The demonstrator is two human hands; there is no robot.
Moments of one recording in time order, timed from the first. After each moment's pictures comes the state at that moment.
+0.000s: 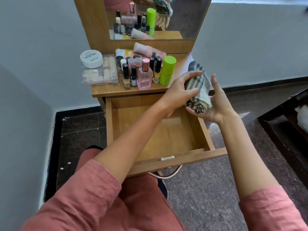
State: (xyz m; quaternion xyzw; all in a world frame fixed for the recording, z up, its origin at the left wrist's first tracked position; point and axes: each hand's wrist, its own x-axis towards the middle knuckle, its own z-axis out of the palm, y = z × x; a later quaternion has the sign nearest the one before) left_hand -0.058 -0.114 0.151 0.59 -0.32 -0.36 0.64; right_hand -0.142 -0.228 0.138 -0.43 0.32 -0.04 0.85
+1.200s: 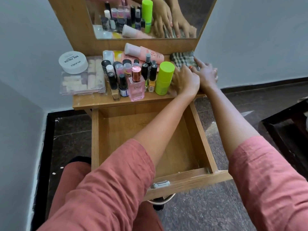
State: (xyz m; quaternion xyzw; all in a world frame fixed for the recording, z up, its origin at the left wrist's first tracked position) left_hand -0.007 -0.233 0.128 0.86 -0.14 -0.18 0.46; right_hand -0.013 -0.321 0.102 -0.88 0.40 -0.09 0.25
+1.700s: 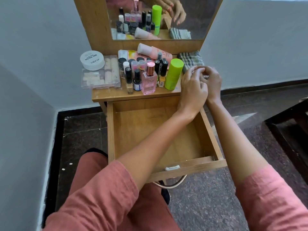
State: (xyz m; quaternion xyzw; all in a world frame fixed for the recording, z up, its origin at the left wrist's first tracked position) left_hand -0.054 -0.166 0.132 0.75 -0.30 -0.07 0.59; right_hand -0.058 -0.254 0.114 -0.86 0.29 -0.29 0.30
